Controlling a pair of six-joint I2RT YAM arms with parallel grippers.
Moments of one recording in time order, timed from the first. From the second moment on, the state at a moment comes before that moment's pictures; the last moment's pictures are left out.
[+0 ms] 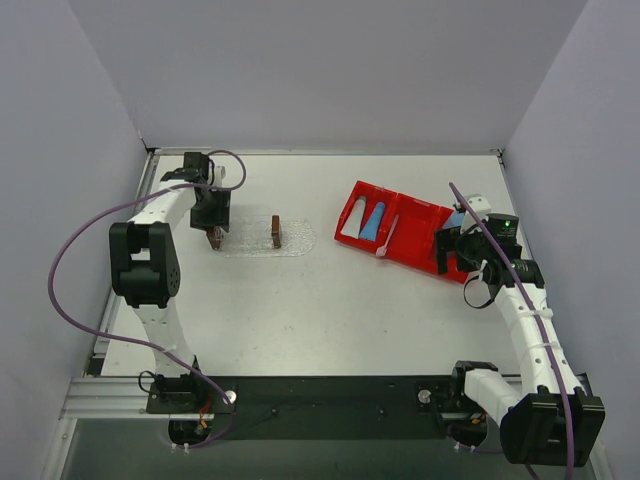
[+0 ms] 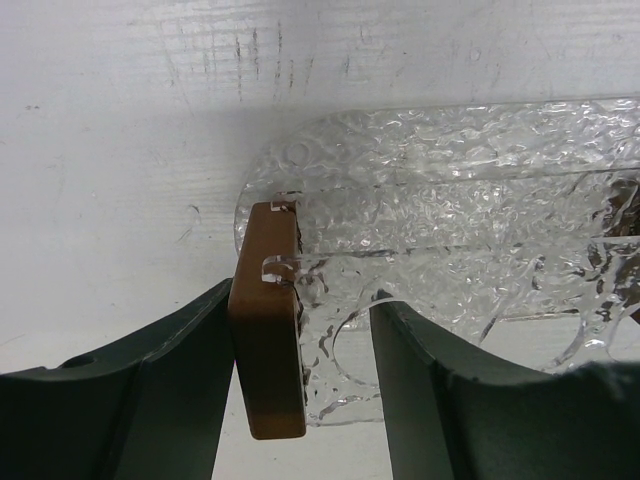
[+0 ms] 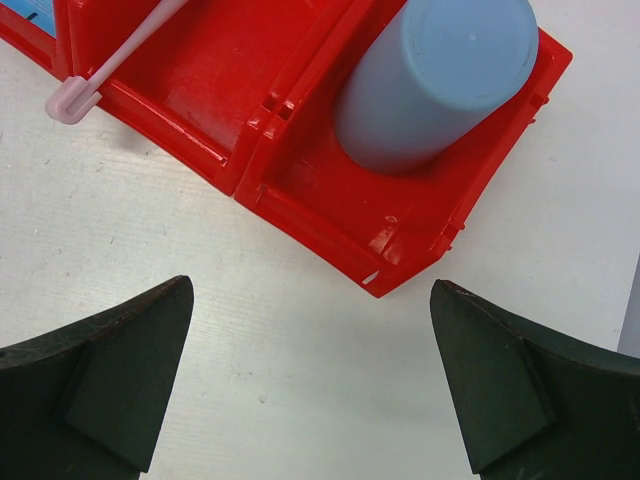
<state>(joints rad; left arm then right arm) -0.03 1.98 1.56 -0.75 0.03 -0.04 -0.05 1.00 0.79 -0.53 -0.14 -0.24</state>
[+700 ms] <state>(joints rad) -0.03 1.96 1.58 -0.75 0.03 -0.02 -0.05 1.00 0.79 -0.53 -0.14 -0.24</state>
